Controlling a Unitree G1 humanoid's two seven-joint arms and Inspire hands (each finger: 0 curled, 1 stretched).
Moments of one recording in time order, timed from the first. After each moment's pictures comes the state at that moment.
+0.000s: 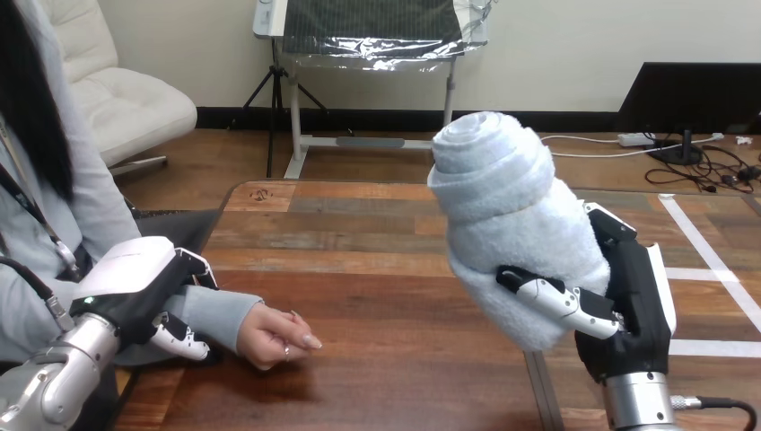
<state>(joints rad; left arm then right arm) -0.53 0.65 -0.37 1.19 0.68 -0.62 0.25 -0.06 -0.04 -0.13 0.47 0.28 -0.70 0.31</state>
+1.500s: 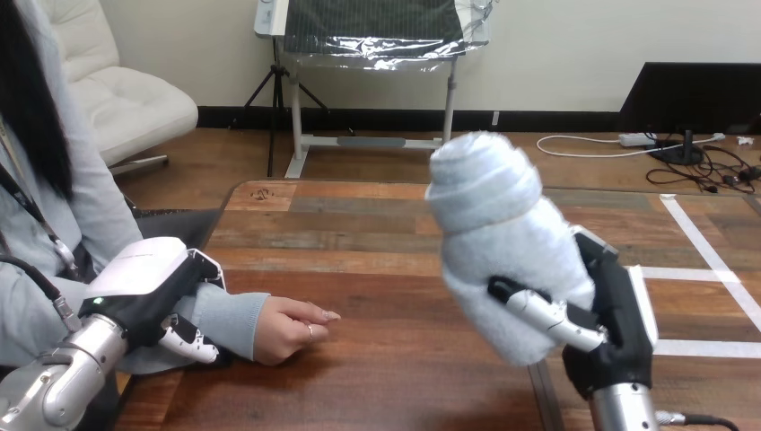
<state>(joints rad) -0.53 0.65 -0.39 1.18 0.68 -0.70 0.26 -0.06 -0.03 -0.13 0.55 0.24 -0.63 0.27</state>
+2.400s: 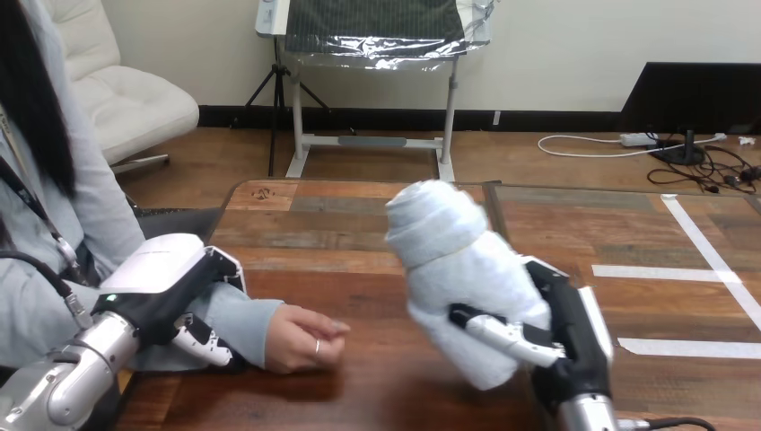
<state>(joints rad) -0.52 0.65 -0.38 1.12 0.67 -0.75 0.25 -0.15 -0.01 -0.11 0.81 0.11 -0.71 0.22</state>
